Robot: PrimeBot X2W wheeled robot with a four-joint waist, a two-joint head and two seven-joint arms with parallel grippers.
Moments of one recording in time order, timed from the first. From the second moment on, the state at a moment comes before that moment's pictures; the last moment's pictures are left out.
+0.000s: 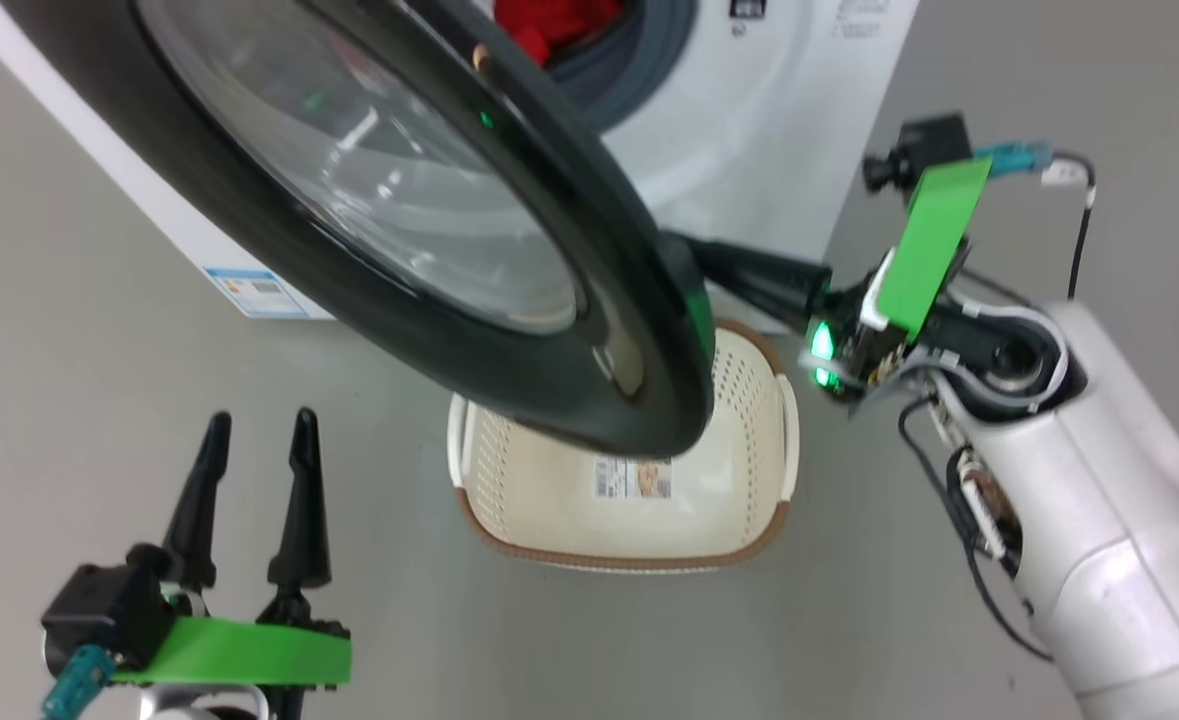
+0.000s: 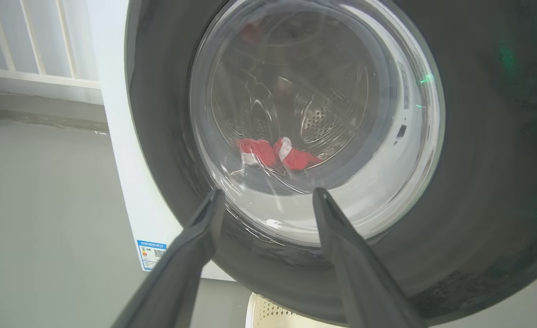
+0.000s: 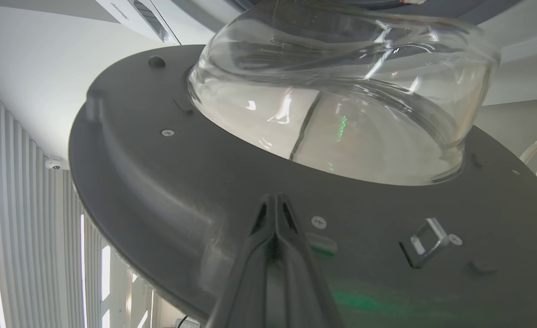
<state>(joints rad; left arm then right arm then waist) -0.18 0.03 0.01 0.12 -0.30 -0.09 -0.25 -0.79 -0.09 0.27 0.52 1.72 0.13 0.77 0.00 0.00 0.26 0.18</state>
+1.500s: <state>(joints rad) 0.00 0.04 0.01 0.10 -0.28 -0.05 -0.25 -0.52 -0.07 0.54 0.47 1.87 0.13 0.66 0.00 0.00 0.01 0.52</state>
